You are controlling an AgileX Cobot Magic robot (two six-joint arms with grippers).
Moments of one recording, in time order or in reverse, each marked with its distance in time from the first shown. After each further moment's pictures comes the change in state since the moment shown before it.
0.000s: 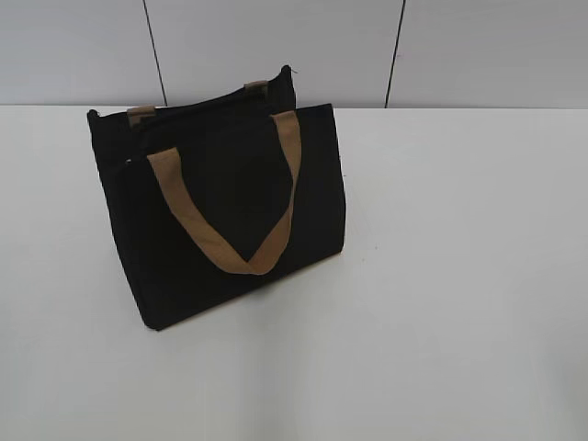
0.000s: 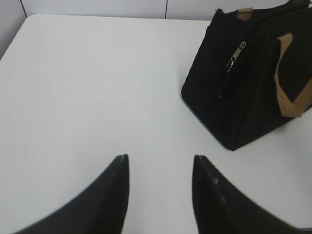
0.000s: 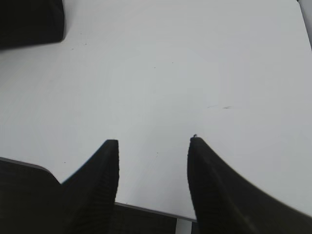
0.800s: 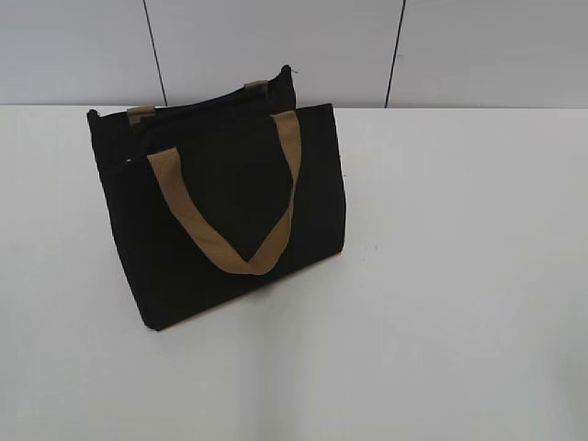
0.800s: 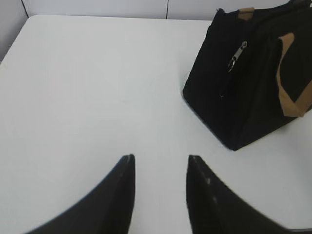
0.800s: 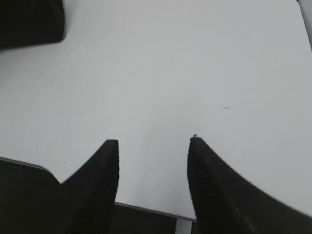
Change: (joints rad) left arm 0.000 0.000 0.000 0.013 0.000 0.000; right arm 0.000 0.000 0.000 0.000 0.000 -0.001
